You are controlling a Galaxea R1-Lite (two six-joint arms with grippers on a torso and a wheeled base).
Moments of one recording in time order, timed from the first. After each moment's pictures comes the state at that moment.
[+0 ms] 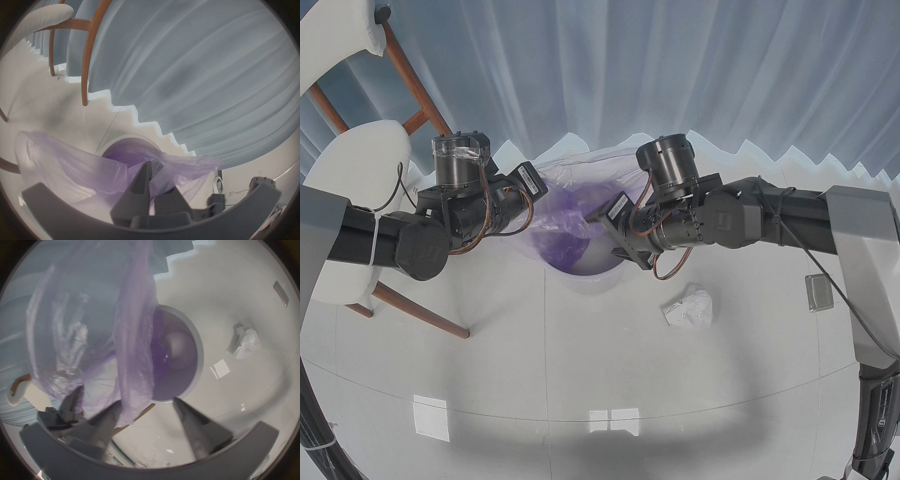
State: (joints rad) left arm -0.39 1.97 -1.35 -0.51 0.00 -0.68; right arm 0.65 2.27 -2.00 0.27 0.09 1.07
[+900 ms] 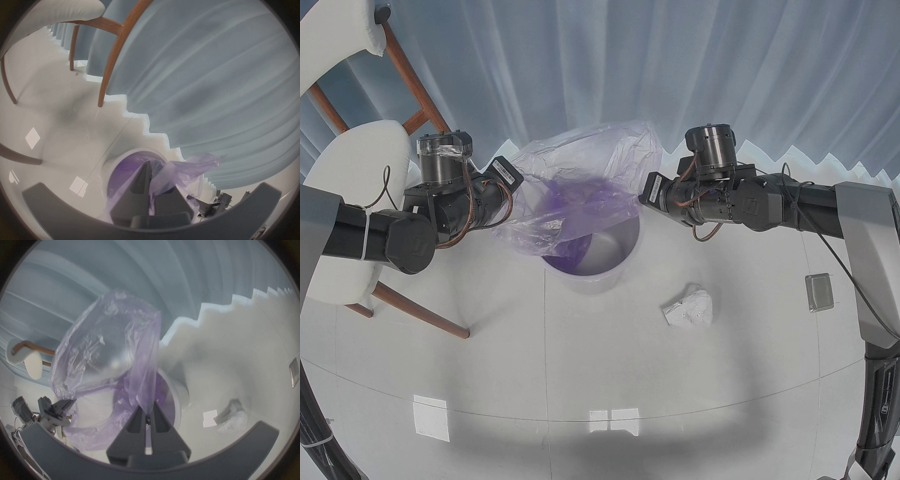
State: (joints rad) left arm -0.32 1.97 -1.35 -0.51 0.05 -0.83; right arm 0.50 2.28 -2.00 0.12 0.10 0.56
